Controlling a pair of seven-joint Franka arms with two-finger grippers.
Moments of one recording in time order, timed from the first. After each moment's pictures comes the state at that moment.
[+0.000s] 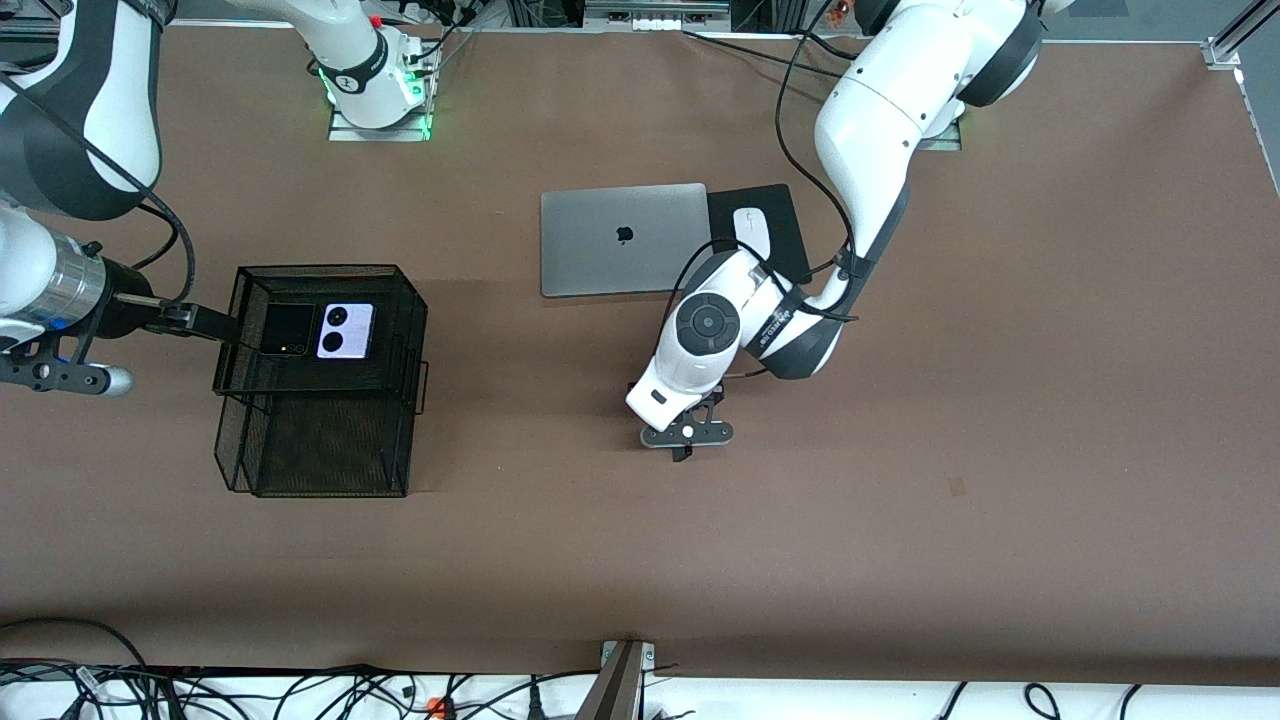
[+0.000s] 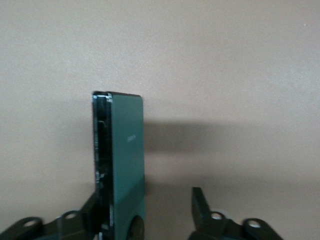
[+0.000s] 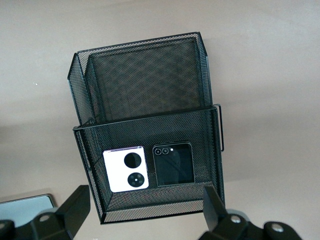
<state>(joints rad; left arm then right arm) -0.52 0.97 -0.18 -1.18 0.07 2.20 -0.75 0.67 0.35 -0.79 -1.49 0.25 1.63 0.02</state>
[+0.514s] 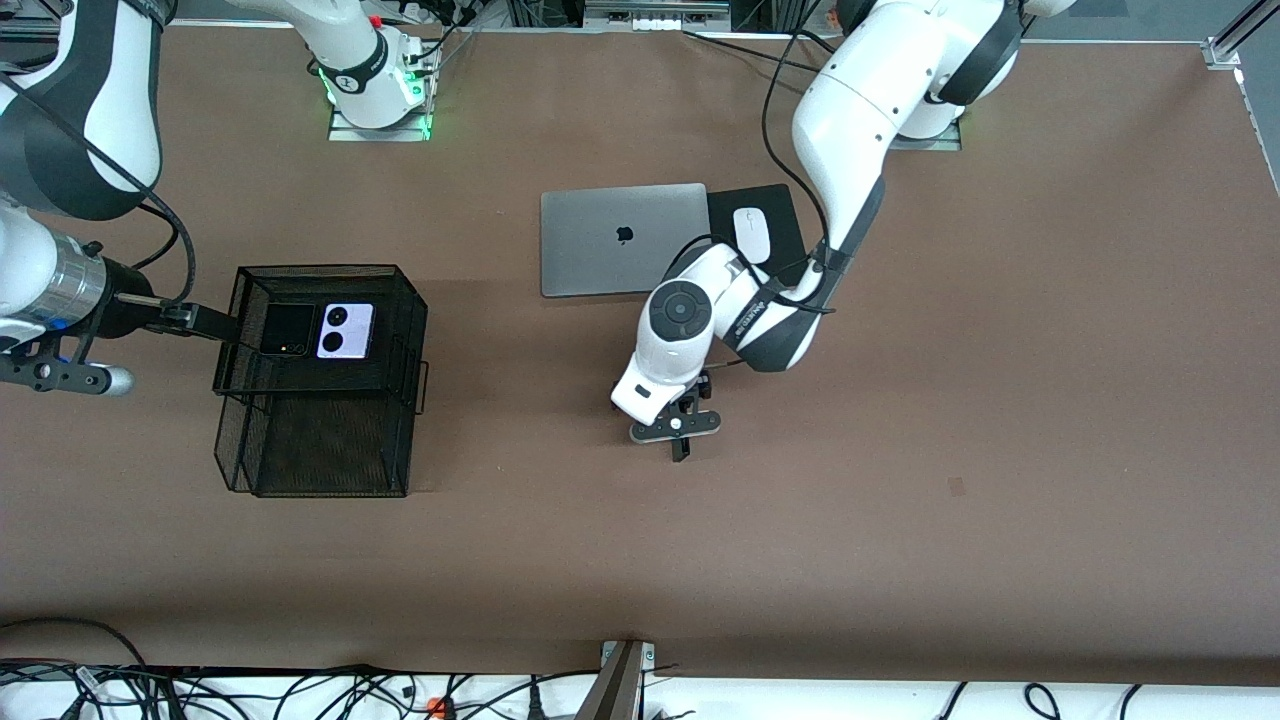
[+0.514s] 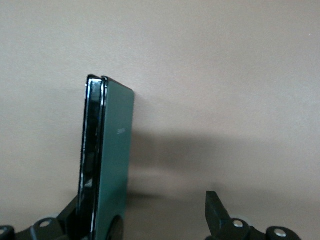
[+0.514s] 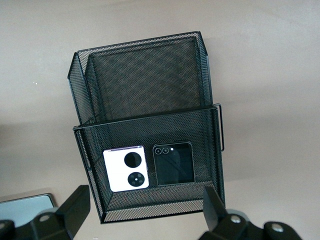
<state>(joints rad) -0.62 1.02 -0.09 -1.11 0.07 2.21 -0.91 0.67 0.35 -0.79 -1.49 0.25 1.63 0.02</state>
